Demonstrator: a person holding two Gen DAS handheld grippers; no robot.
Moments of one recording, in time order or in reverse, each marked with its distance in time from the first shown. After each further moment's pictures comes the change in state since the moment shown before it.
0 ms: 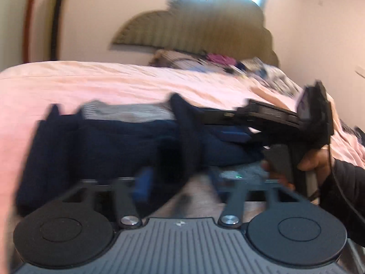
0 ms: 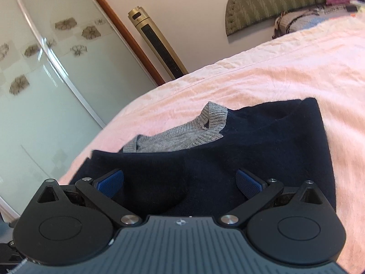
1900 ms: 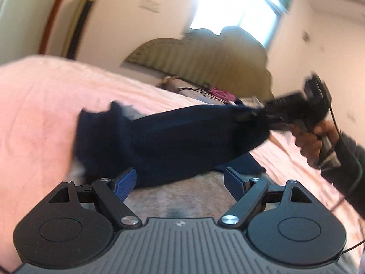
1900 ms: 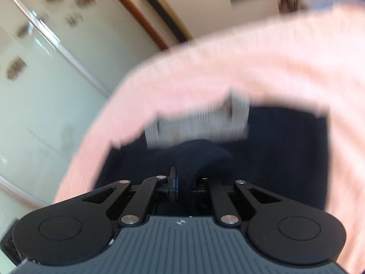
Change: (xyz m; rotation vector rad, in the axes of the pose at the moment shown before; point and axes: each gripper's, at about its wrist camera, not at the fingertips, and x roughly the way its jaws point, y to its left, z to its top) left arm -0.041 0.068 -0.037 -0.185 -0.143 -0.095; right arm -0.036 0.046 0.074 -0.032 0.194 -0.076
